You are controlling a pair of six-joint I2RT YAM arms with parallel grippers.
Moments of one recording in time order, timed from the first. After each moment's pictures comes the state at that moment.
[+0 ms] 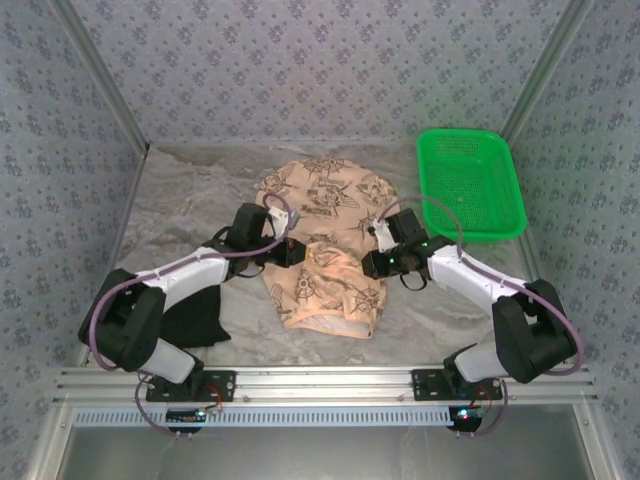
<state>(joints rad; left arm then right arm) -0.53 1.48 0.77 -0.01 0.56 -0.38 0.46 1.40 0.79 -0.43 -0.33 0.21</state>
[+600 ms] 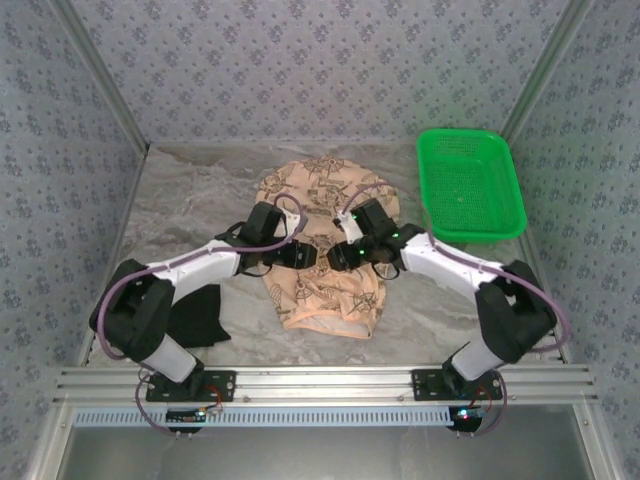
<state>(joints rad) -0.59 1.56 0.89 -0.18 0.39 -0.37 0.64 1.56 1.00 -0.38 -0.27 0.22</state>
